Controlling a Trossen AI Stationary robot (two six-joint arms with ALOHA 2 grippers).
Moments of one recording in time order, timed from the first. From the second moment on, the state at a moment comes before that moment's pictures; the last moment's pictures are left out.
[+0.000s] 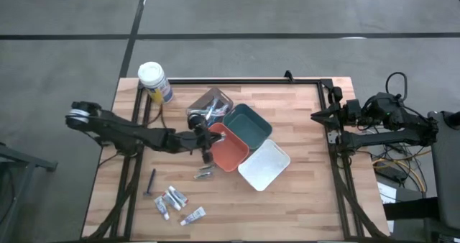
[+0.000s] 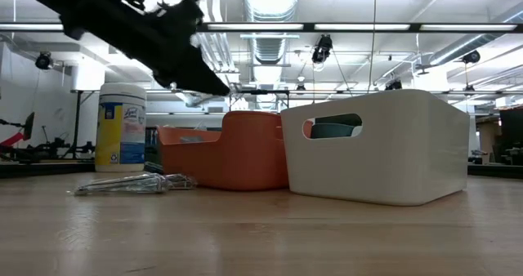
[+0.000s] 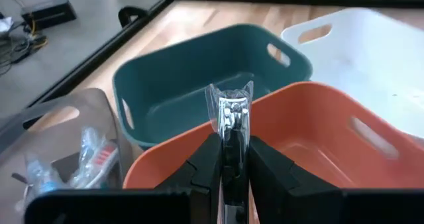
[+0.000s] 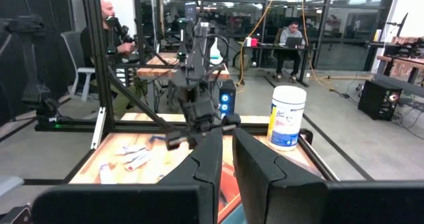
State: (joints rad) left arm -0.14 1.35 0.61 0.29 -0.50 -0.17; right arm 0.00 0.40 0.78 -0.39 0.00 0.00
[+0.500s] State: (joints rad) left arm -0.14 1.59 0.74 0.26 -0.49 -0.15; right arm 0.00 0.40 0.78 -0.39 0.00 0.00
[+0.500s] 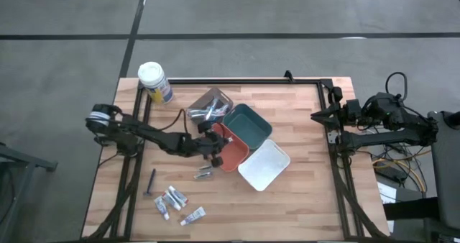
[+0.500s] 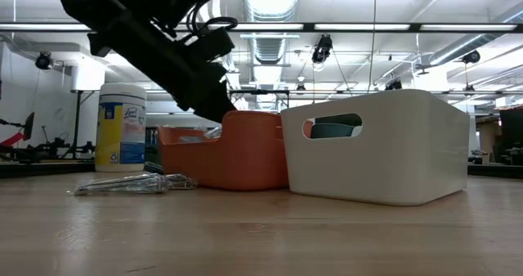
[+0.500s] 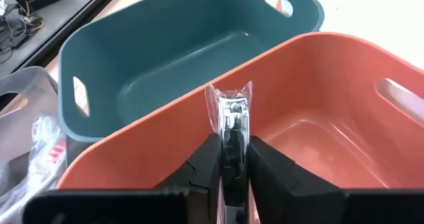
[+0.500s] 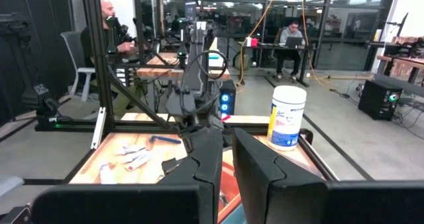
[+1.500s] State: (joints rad) left arm -0.17 1.46 0.73 0.11 -0.37 -0.21; right arm 0.00 0.40 0.78 -0.39 0.00 0.00
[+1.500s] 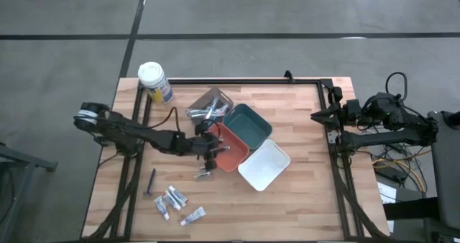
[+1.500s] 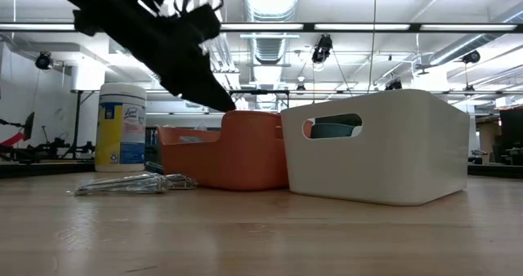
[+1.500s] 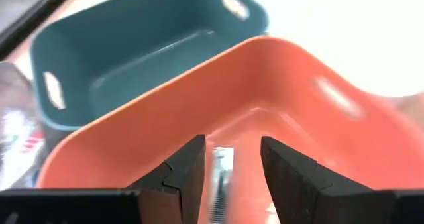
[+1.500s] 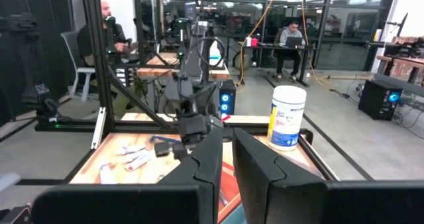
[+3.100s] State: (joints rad) left arm -0.48 1.43 0.67 -0.11 -0.35 -0.57; right arm 0.00 0.40 0.78 -0.39 0.00 0.00
